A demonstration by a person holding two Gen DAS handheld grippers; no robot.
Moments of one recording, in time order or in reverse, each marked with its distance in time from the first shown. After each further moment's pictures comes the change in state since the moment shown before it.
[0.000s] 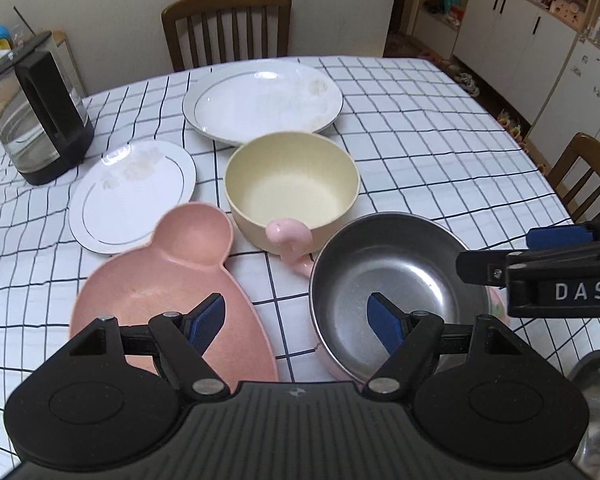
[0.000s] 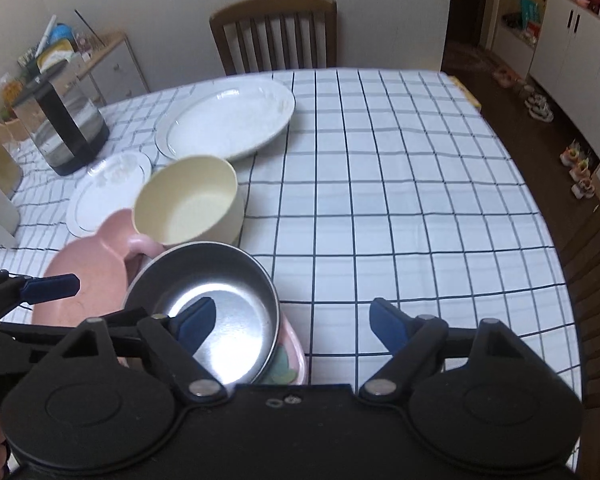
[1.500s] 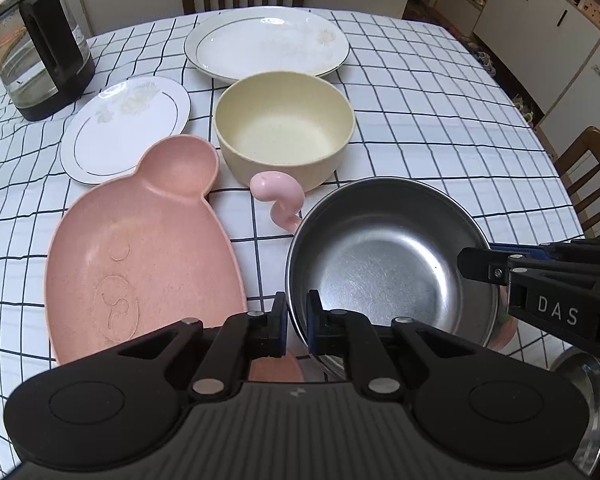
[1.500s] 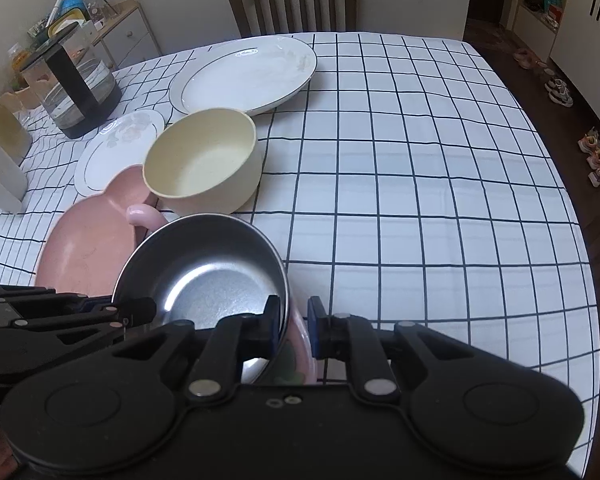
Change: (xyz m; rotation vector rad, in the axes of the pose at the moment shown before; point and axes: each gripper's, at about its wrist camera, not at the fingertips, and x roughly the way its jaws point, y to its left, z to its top) left arm -0.001 -0.011 -0.011 -0.092 0.130 -0.012; right arm 0.006 0.005 -0.014 -0.027 0.080 0.043
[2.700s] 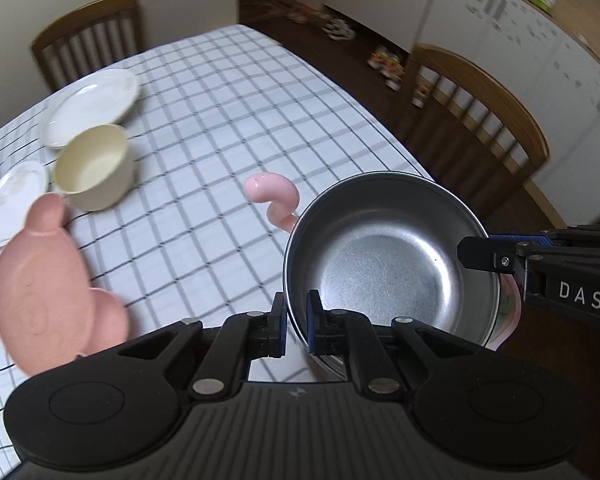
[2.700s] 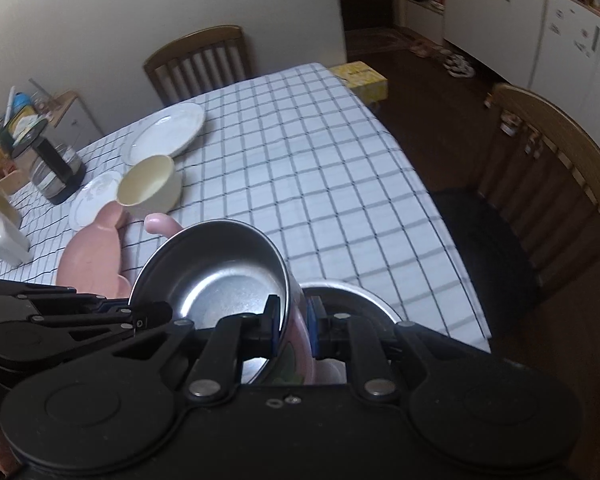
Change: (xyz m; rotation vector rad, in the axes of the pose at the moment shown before) left arm -0.099 -0.139 -0.081 0.391 -0.017 -0.206; right arm -0.168 -0.068 -0.131 0.290 -0.149 -0.113
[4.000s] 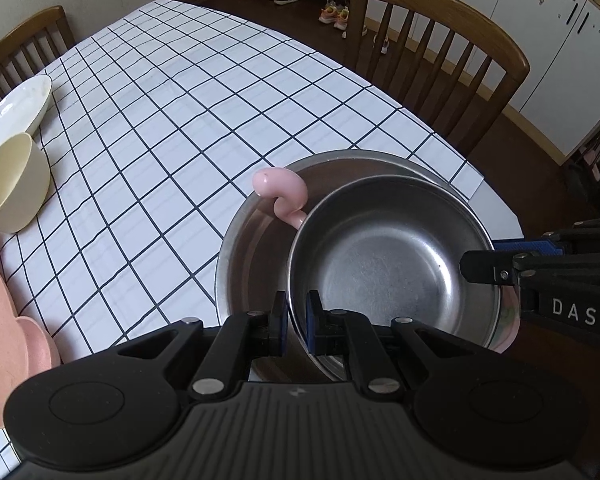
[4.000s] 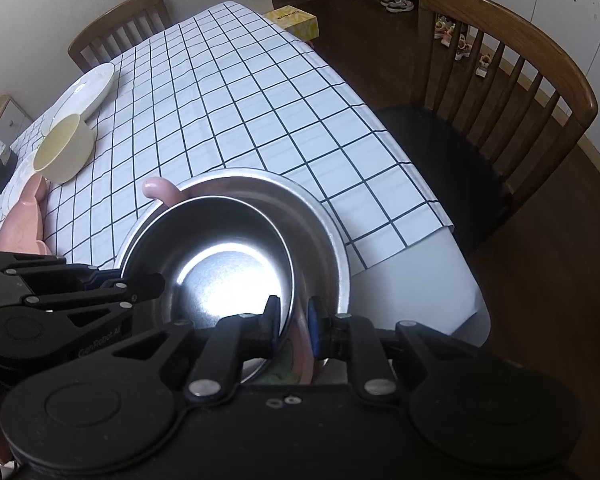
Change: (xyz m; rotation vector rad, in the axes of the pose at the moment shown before) left arm 0.075 -0.043 -0.016 0.187 0.080 -0.017; right arm 0.047 -0.054 -0.062 0.157 0.112 -0.086
